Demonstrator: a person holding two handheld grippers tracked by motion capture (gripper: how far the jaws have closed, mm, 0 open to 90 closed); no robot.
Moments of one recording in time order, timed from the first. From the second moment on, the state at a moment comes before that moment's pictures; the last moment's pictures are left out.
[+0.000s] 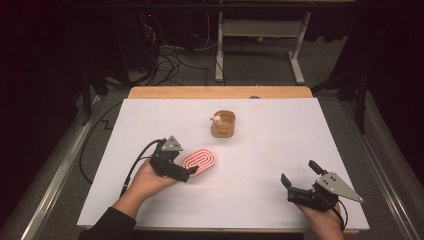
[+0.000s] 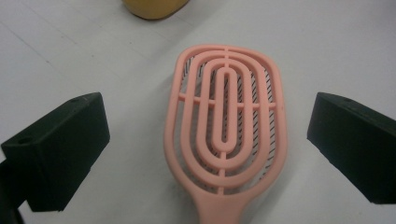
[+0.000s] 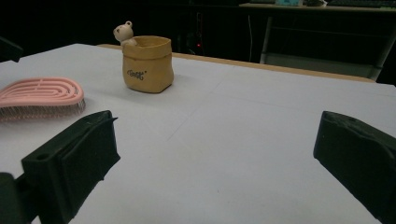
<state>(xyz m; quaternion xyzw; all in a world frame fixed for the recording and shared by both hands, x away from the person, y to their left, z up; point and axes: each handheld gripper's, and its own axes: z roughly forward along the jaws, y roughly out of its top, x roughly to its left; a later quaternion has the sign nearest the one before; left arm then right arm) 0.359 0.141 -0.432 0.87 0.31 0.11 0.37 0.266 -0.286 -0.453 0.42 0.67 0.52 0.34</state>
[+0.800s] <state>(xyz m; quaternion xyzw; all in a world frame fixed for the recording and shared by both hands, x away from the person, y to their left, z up) 0.373 0.104 -0.445 0.91 0.29 0.10 0.29 0.266 -0.286 -0.452 0.42 0.66 0.52 0.34</state>
